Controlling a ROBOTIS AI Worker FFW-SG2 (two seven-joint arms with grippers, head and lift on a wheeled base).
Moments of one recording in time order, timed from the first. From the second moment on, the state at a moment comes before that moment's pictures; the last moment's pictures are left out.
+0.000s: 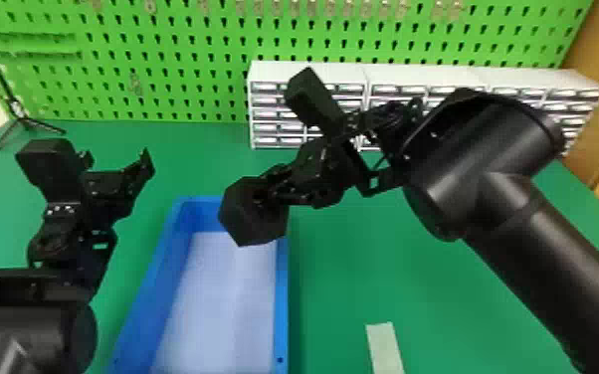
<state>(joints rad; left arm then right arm) -0.05 0.15 0.06 -1.76 0.16 0.17 0.06 -0.70 -0.30 0.68 -1.74 -0.07 0.83 0.93</state>
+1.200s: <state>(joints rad) -0.05 0.15 0.06 -1.75 0.16 0.17 0.06 -0.84 -0.29 0.92 -1.64 -0.15 0.73 0.92</state>
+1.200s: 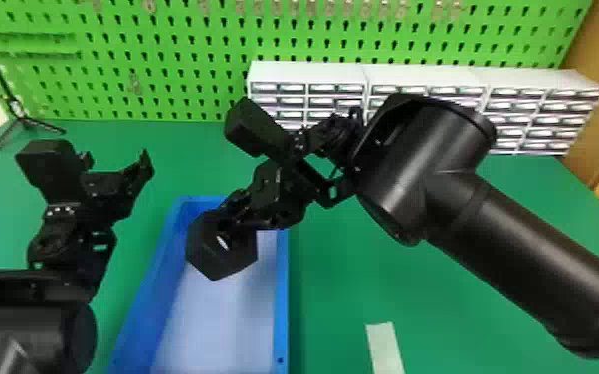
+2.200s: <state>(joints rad) -0.04 0.15 0.07 -1.75 0.16 0.17 0.06 -0.83 -0.29 0.91 -1.63 -0.15 0.72 0.91</state>
